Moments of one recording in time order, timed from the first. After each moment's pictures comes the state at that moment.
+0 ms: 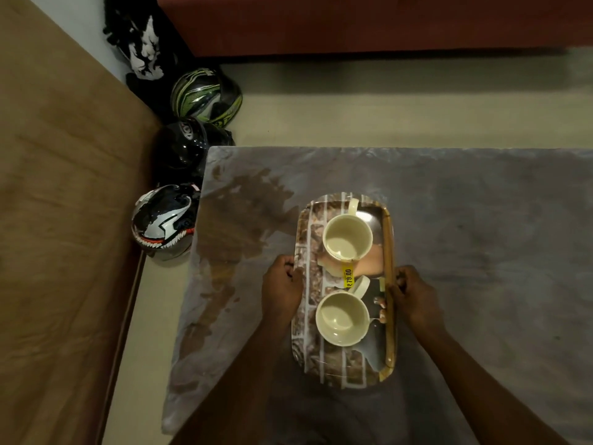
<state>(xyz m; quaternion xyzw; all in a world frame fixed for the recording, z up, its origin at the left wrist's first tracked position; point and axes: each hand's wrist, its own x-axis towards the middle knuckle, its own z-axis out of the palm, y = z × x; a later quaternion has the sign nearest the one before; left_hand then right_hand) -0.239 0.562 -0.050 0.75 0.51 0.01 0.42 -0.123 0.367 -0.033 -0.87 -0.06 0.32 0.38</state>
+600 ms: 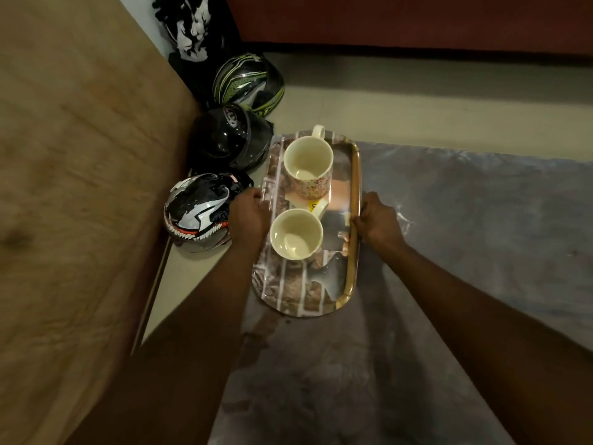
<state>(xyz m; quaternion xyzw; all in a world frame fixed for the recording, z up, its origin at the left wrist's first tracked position) -0.249 0.791 -0.063 0.79 0.54 0.08 0.28 -0.115 0.608 -0.066 -0.86 -0.23 0.28 0.35</state>
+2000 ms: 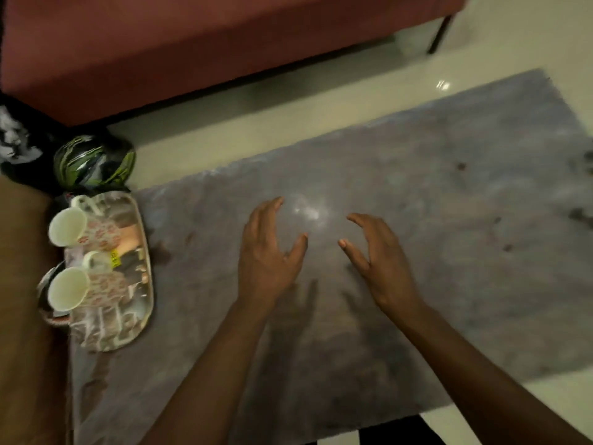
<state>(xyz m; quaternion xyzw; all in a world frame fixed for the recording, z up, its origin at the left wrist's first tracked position) -0.098 0.368 0.057 0.93 0.14 0.10 0.33 -0.053 0.187 0.045 -0.90 -0.16 0.09 0.40</state>
